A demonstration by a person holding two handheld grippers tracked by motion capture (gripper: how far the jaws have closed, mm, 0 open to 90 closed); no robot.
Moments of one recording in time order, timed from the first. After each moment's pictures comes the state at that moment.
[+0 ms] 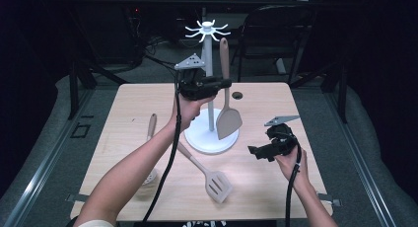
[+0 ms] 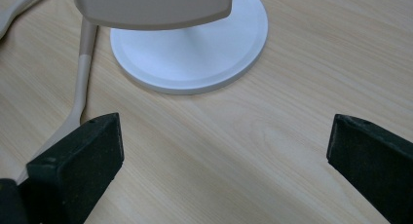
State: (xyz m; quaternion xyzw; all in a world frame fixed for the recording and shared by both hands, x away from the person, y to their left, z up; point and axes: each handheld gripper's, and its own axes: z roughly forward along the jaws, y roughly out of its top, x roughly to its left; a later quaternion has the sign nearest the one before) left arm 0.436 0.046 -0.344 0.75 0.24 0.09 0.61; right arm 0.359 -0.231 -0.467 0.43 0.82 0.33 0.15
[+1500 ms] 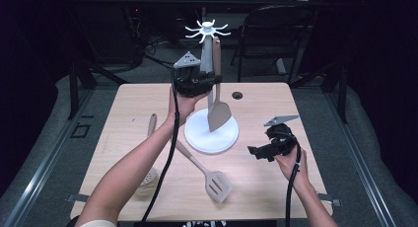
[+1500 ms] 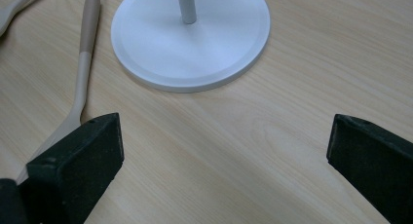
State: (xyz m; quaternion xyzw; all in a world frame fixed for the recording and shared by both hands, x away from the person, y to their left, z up) left arm 0.449 0.057 -0.350 0.75 0.27 0.15 0.58; right arm 0.361 -0.231 -0.468 0.44 0.82 0.33 0.14
